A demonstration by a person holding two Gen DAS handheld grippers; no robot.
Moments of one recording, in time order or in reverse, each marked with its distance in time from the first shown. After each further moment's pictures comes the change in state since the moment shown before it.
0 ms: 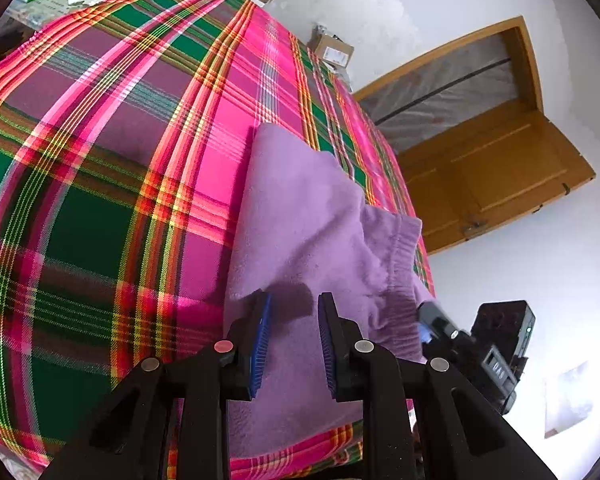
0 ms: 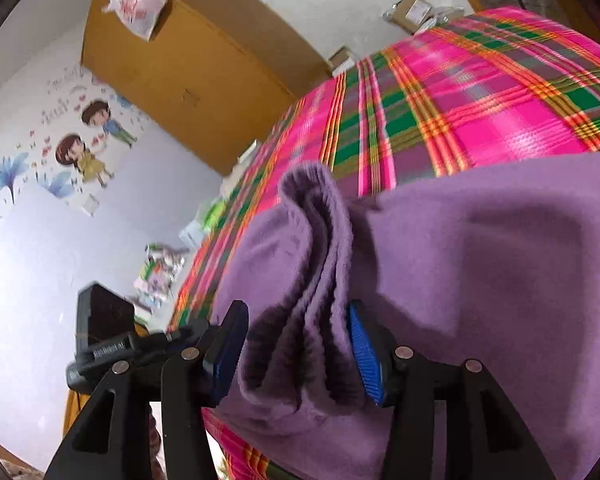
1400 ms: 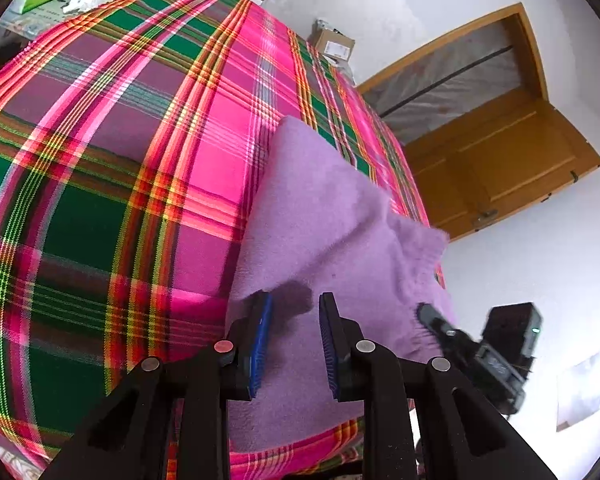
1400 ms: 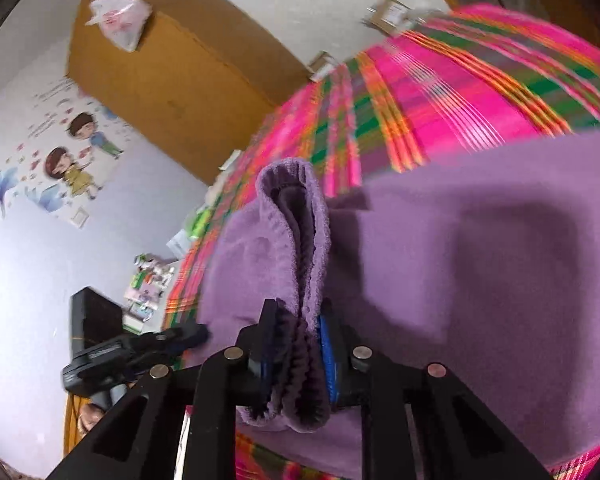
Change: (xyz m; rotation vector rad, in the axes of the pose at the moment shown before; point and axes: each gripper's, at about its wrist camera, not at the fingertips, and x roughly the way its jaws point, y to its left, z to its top) left arm 0.002 -0.013 0.002 0.035 0.019 0.044; right arm -0.017 -0.019 -0.012 0.058 0.010 -0.050
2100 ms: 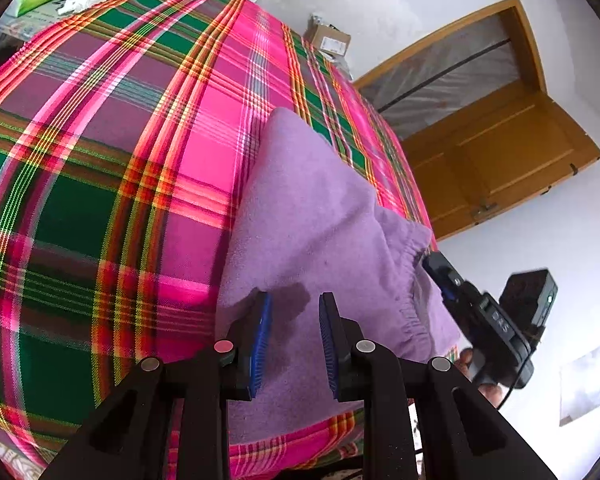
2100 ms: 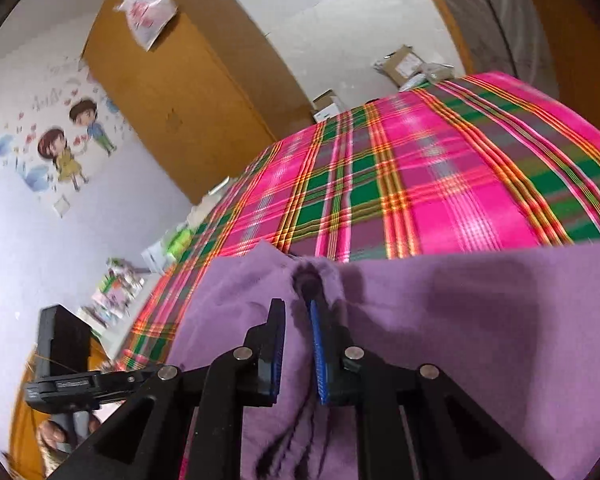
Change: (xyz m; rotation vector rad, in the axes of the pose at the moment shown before) left arm -0.004 -0.006 -0.009 0.015 0.012 0.004; right arm 0.003 0.029 0.038 -0.197 -0.124 -0.118
